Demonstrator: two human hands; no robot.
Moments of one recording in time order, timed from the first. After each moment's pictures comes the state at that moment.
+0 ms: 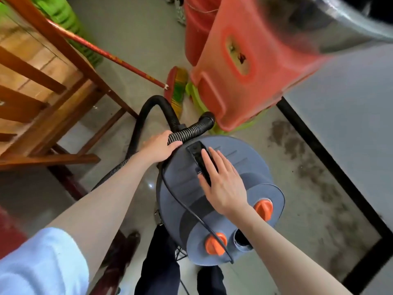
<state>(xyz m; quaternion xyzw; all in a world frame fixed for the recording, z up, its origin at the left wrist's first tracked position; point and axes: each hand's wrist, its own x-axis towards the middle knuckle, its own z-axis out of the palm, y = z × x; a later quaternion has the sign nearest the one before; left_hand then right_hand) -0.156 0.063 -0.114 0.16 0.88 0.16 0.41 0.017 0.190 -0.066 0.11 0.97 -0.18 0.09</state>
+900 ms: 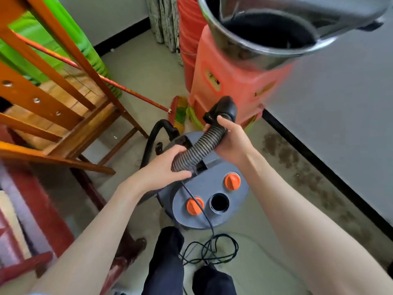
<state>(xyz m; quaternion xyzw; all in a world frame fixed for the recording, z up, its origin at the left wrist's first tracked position) -0.016 0.053 0.086 0.25 0.81 0.32 0.42 0.012 0.247 0.082 0.39 0.26 -0.88 0.04</state>
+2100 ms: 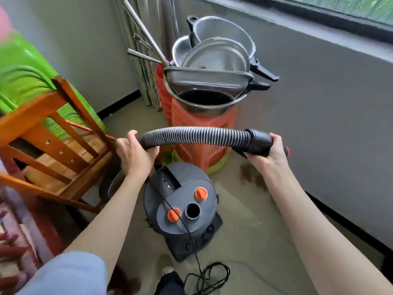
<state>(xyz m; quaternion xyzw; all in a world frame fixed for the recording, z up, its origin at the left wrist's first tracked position) 0.026 0.095 0.220 -0.01 0.94 0.33 0.02 0.168 0.341 0.260 0.44 0.09 -0.87 -0.21</state>
